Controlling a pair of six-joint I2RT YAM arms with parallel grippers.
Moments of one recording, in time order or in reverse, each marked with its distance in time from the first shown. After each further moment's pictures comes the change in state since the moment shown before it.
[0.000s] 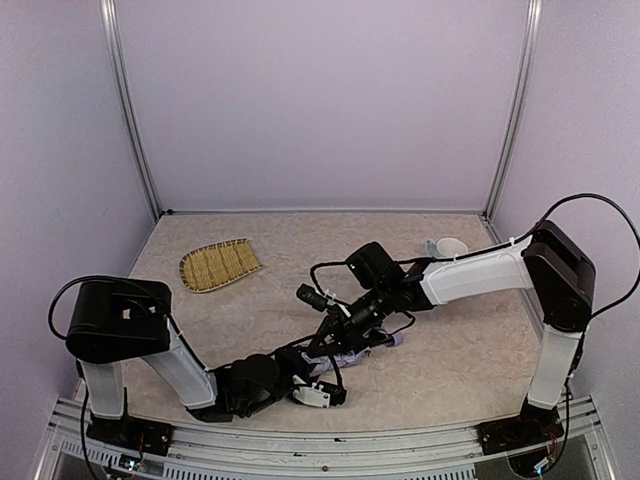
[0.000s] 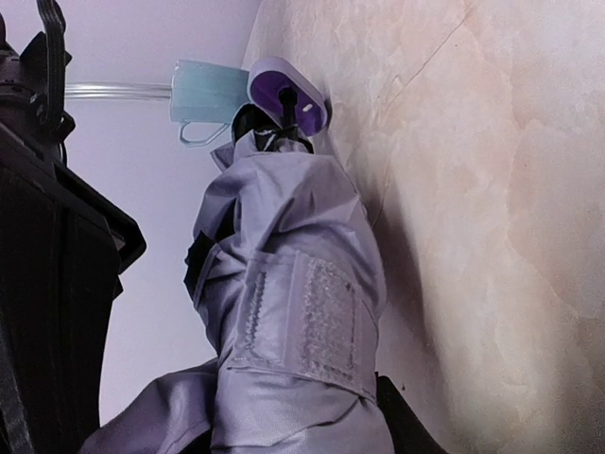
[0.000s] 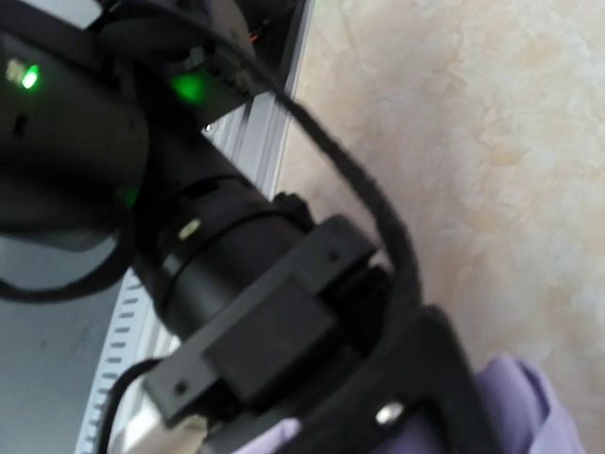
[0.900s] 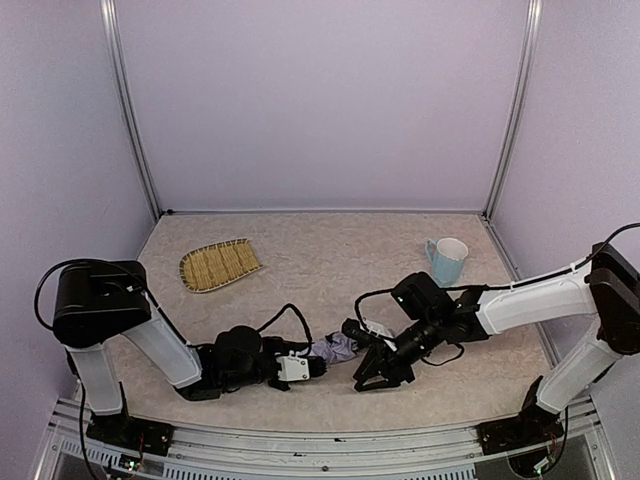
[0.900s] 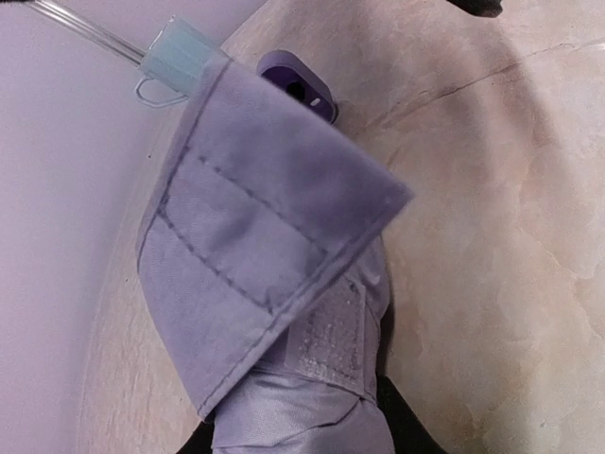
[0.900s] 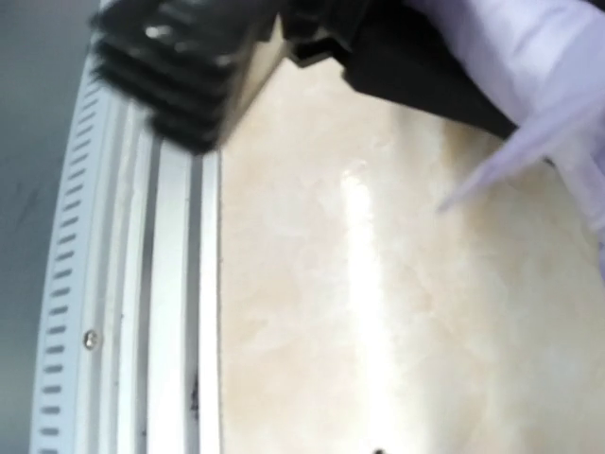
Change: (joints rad) left arm 0.193 -0.103 -0.061 -0.120 0.386 -0.432; right arm 0.008 -0.340 -0.419 -0.010 0.225 0.001
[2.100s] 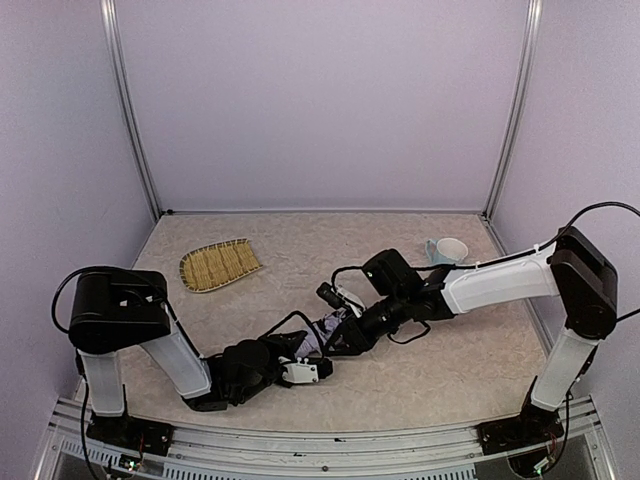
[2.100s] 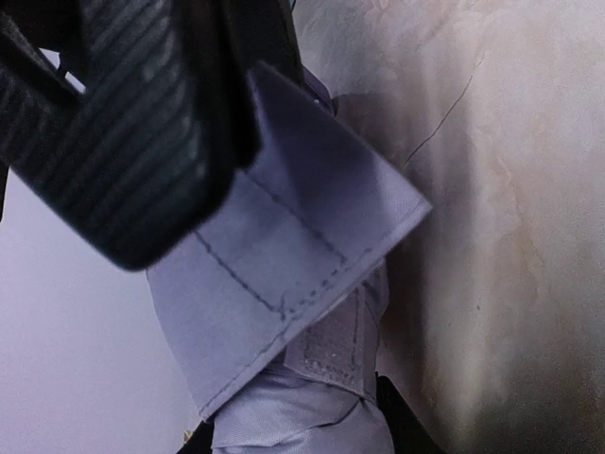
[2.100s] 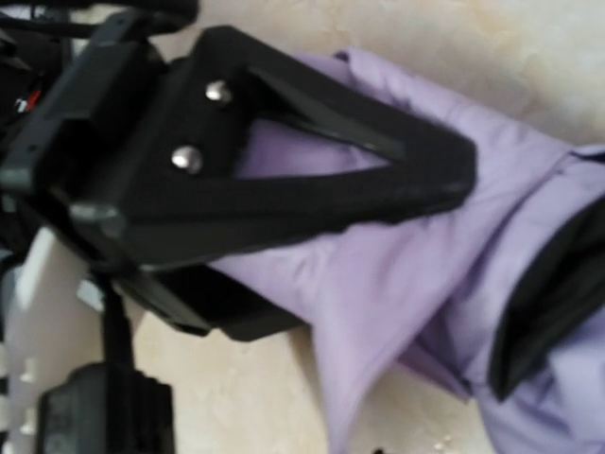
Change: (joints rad) left arm -0.085 0.092 0.023 0.128 -0.409 0.236; right arm -0.011 0.201 0.262 0.037 0.126 0.396
